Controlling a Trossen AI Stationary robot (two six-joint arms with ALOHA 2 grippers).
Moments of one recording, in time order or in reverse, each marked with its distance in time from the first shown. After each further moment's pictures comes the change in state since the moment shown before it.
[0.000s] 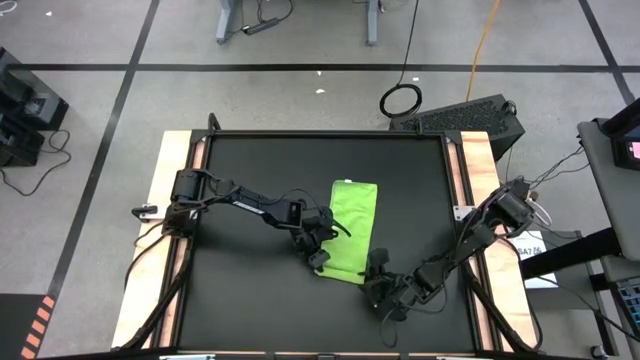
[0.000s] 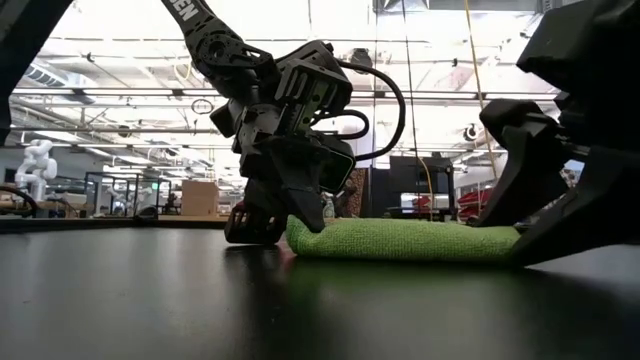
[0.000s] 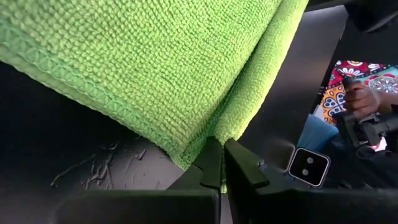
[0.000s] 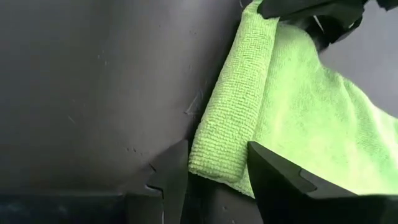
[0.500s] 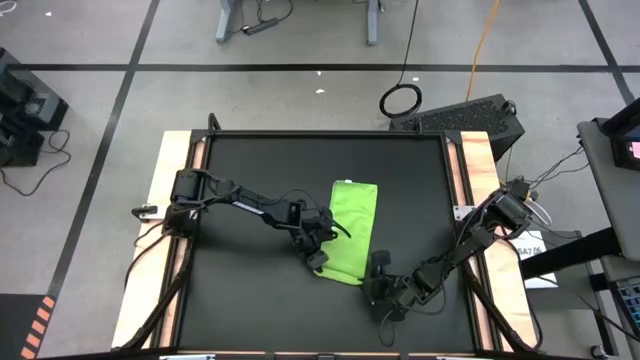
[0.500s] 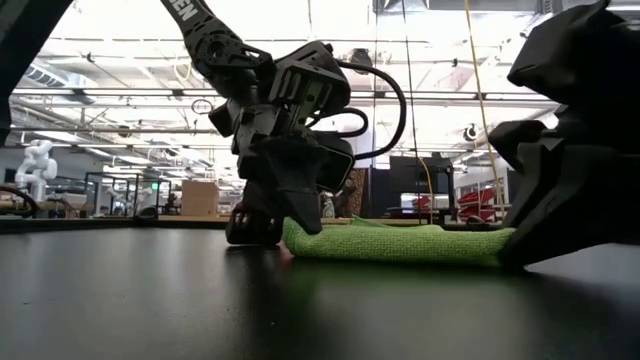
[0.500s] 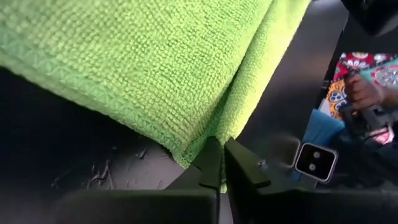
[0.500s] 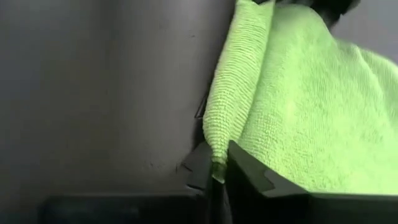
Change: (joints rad) left arm -0.001 -0.005 -0.002 0.009 -0.013 0.061; right arm 0.000 0.026 0.001 0.023 -0.032 0.216
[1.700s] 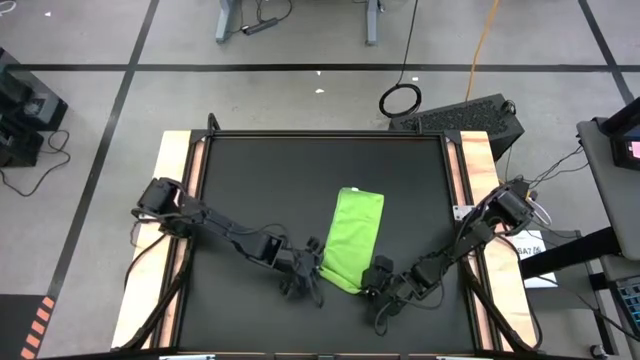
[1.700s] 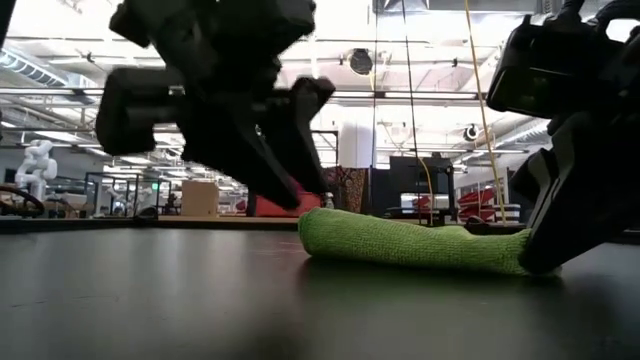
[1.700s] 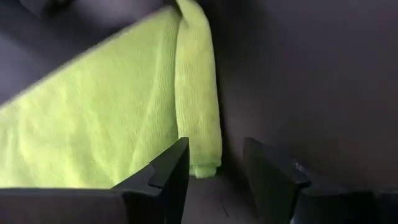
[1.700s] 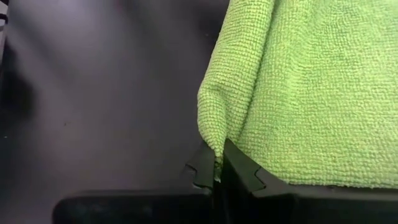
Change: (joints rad) left arm -0.325 -0.231 -0.053 0.022 -0.773 1.204; right arm -0.034 -0.009 0.000 0.026 -0.257 0.435
